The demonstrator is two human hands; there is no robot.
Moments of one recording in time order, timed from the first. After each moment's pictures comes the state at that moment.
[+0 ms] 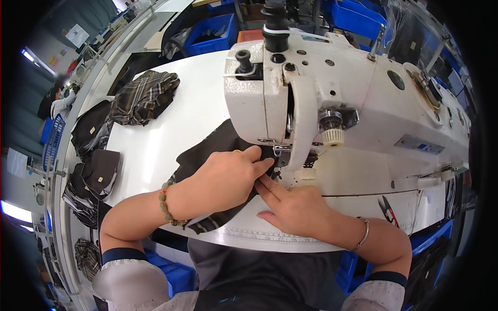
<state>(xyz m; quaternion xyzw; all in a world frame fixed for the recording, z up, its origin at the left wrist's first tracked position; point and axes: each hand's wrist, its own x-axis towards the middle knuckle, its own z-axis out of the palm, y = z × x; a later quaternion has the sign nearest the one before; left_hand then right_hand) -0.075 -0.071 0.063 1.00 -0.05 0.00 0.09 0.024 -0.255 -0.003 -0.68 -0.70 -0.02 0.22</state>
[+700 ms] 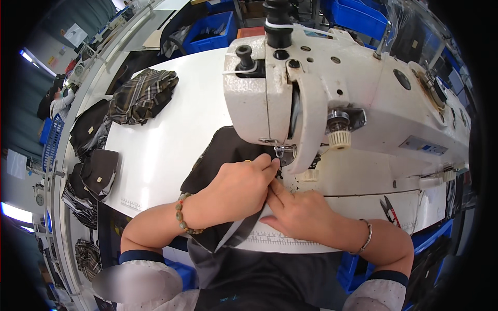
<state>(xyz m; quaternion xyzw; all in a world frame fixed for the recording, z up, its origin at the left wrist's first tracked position) -0.073 -0.090 0.038 0.99 -0.03 0.03 0.15 0.025 -0.263 -0.001 -0.67 -0.71 0.03 0.22</state>
